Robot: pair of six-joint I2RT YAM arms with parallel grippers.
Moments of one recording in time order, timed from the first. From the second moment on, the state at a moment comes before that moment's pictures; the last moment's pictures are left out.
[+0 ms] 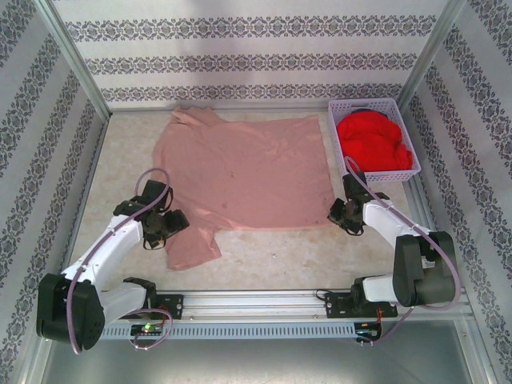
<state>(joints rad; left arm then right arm) -0.20 1.10 0.68 -0.89 0.05 -0.80 0.08 1.36 0.67 -0.57 -0.09 0.68</state>
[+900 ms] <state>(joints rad) -0.32 1.11 0.49 -0.93 0.04 -0.92 0.10 1.33 0.67 -0.57 -0.08 0.62</state>
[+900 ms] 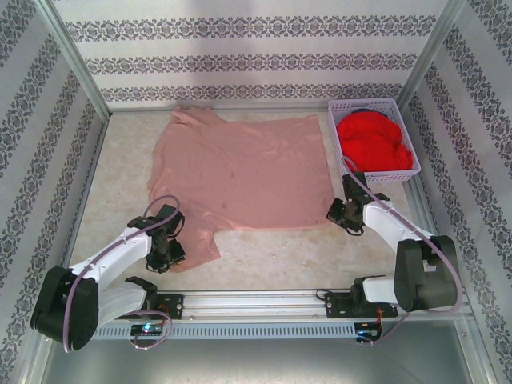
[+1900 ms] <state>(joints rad) -0.04 1.01 0.83 -1.01 0.09 -0.72 0.10 1.53 0.97 -0.72 -0.05 0.42</state>
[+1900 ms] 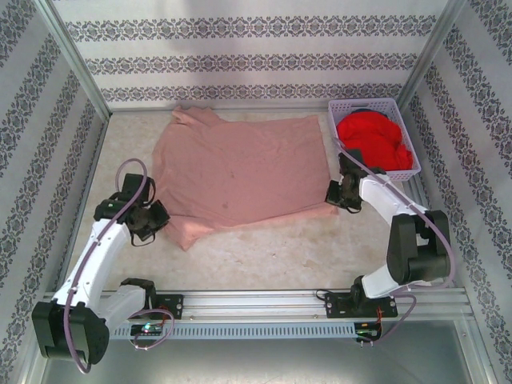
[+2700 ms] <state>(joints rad) 0.03 1.21 1.02 -0.94 0.17 -0.58 0.13 1.71 1.23 -0.80 0.03 0.31</state>
